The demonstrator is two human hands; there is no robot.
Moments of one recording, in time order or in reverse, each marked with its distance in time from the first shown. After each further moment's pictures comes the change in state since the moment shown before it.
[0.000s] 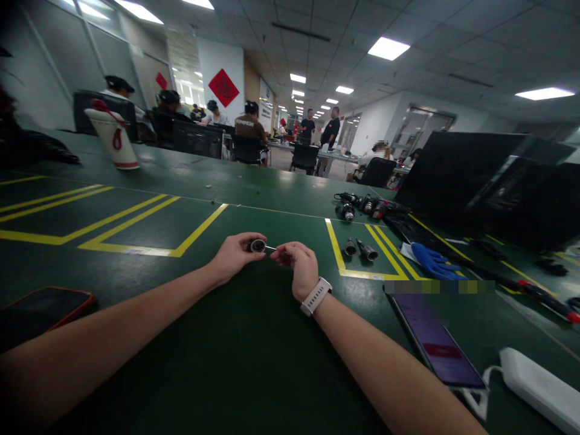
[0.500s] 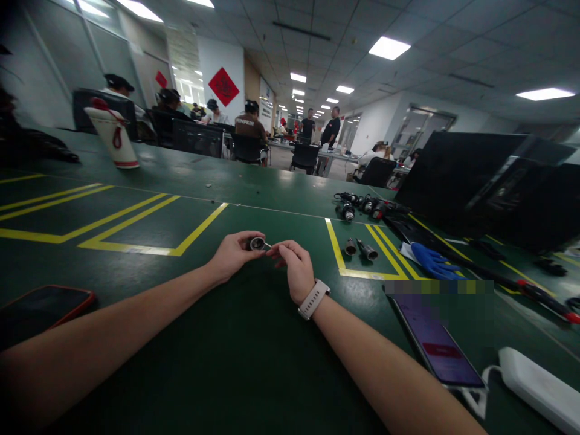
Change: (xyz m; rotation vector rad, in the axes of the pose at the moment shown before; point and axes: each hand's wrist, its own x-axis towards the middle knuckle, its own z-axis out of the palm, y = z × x) left_hand 0.001 -0.003 -0.001 -0.016 0.030 0.021; right_hand -0.005 0.001 0.003 -0.068 -0.092 -0.078
